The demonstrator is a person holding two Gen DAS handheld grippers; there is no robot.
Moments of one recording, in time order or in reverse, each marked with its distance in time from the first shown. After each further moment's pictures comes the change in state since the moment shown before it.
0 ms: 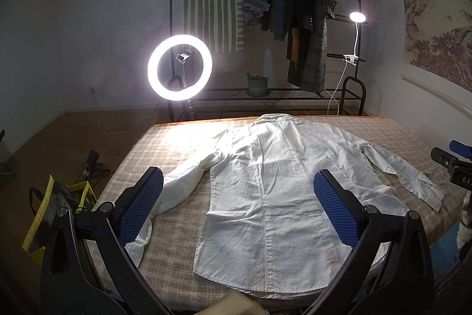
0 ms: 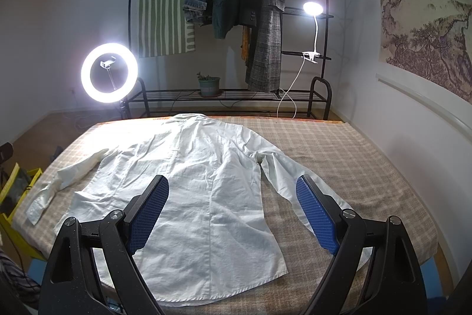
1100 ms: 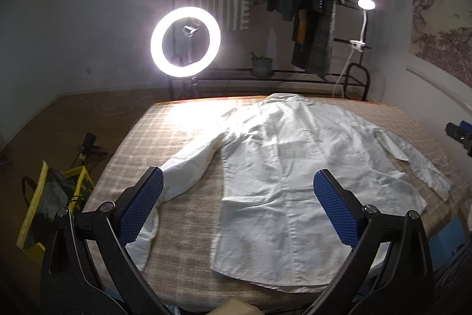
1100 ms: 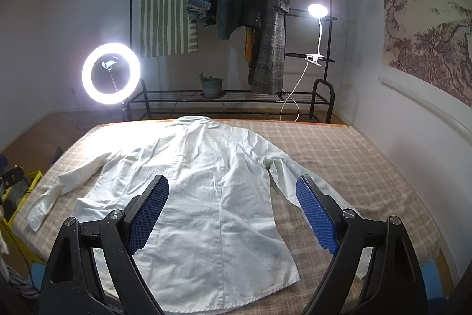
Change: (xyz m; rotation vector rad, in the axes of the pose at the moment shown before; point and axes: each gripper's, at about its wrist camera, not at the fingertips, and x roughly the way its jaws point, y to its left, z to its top) left arm 0.044 0.049 -0.027 -0.030 0.105 -0.005; right arm 0.009 0.022 0.014 -0.009 0.003 -0.005
